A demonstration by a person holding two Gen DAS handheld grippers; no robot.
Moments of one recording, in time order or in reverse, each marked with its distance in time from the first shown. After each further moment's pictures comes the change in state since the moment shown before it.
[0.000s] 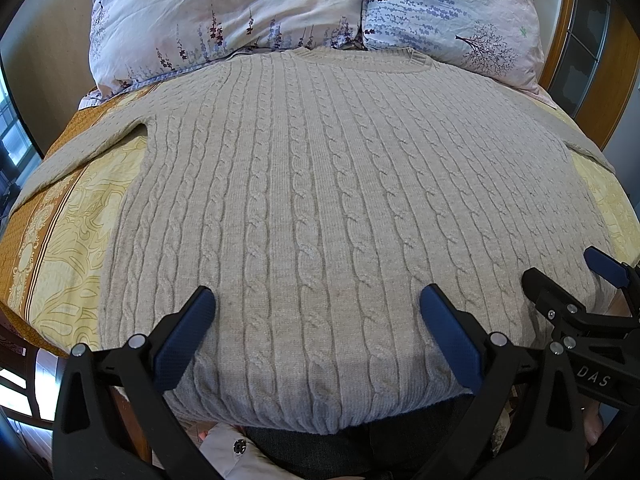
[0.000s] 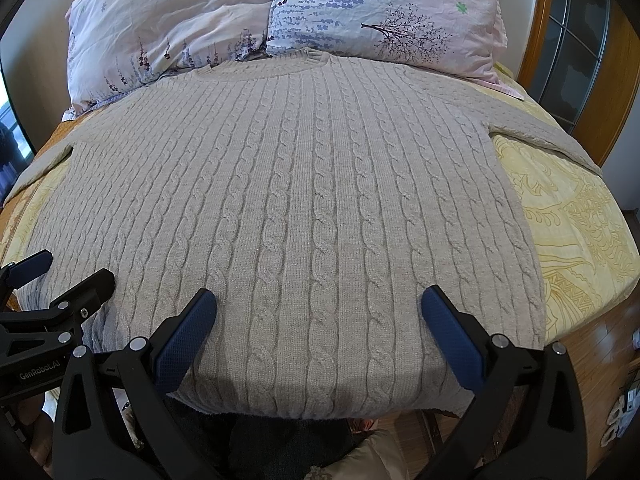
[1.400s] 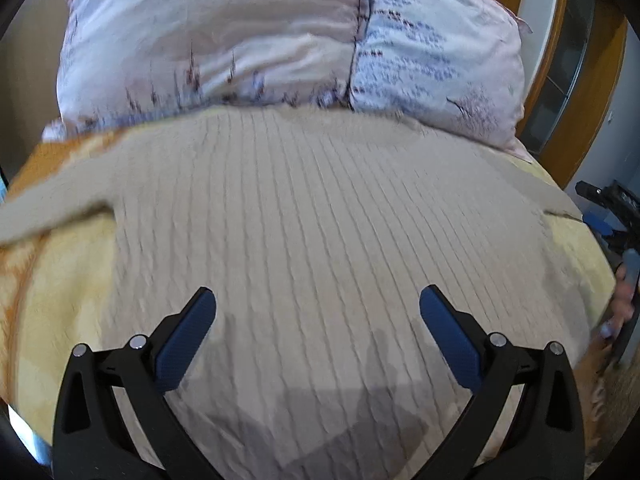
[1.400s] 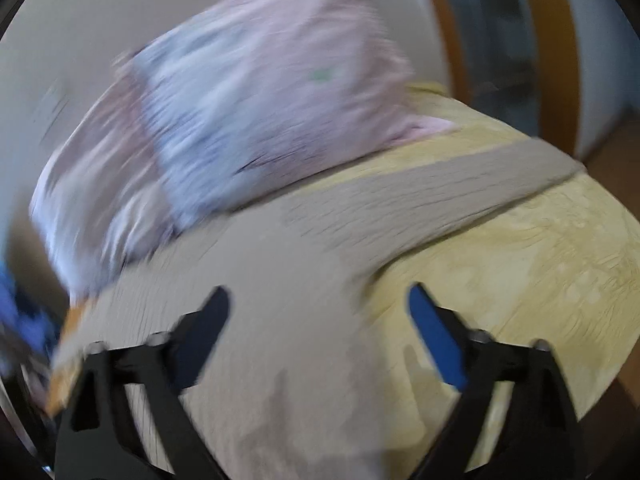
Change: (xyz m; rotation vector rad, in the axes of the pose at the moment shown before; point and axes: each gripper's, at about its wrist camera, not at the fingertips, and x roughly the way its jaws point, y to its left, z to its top) left arm 0.013 0.030 0.074 0.006 -0.155 -0.148; right arm 0.020 -0.199 0.104 0.532 -0.209 0.133
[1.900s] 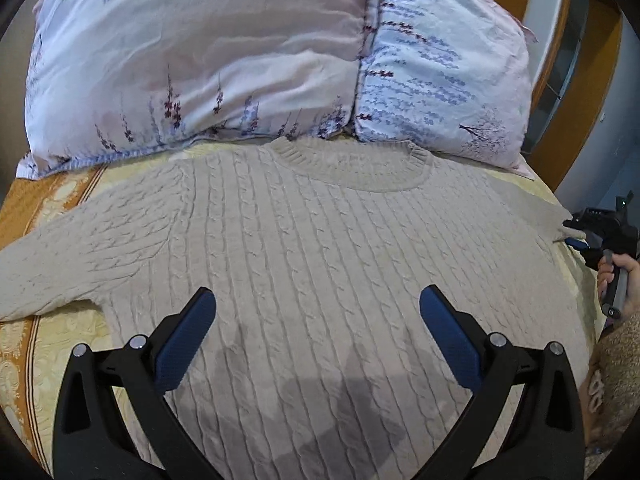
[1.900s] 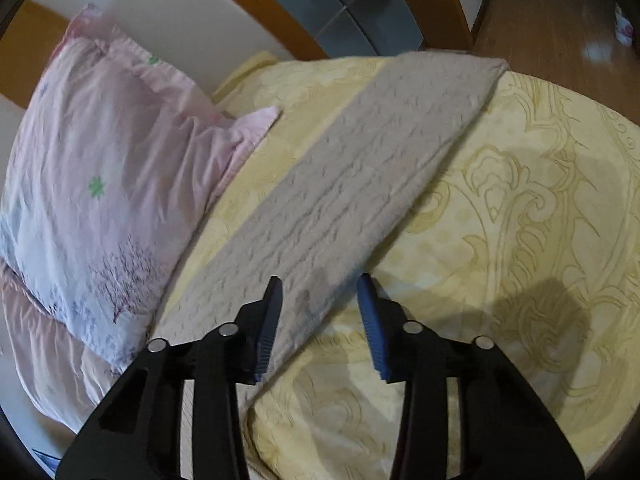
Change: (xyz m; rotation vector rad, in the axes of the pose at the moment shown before) left arm 0.039 0.027 0.058 0.005 0.044 -0.073; right arm 0.069 -0.103 0.046 0.474 0.039 -0.128
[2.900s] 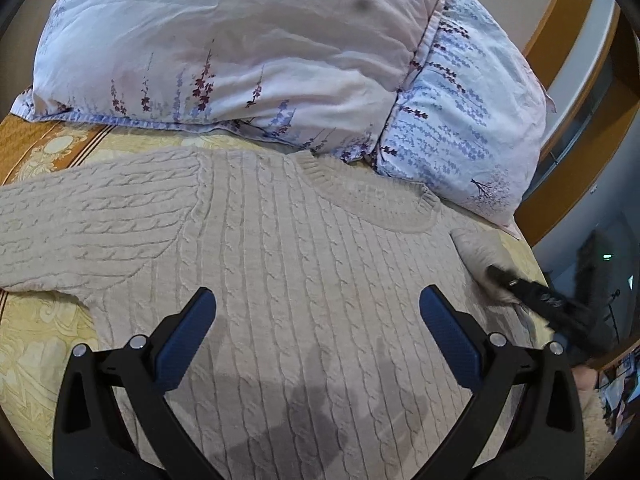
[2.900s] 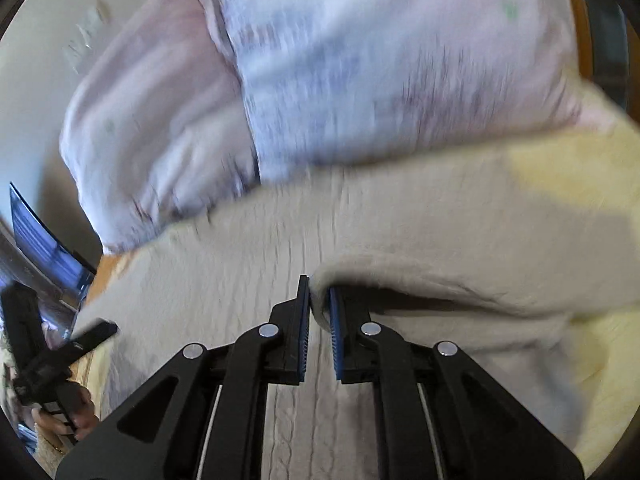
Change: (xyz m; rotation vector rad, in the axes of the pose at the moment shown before) left arm 0.003 0.042 0.010 -0.203 -0.051 -0.130; right arm 0.039 0.176 -0.183 -0.705 0.207 0.312
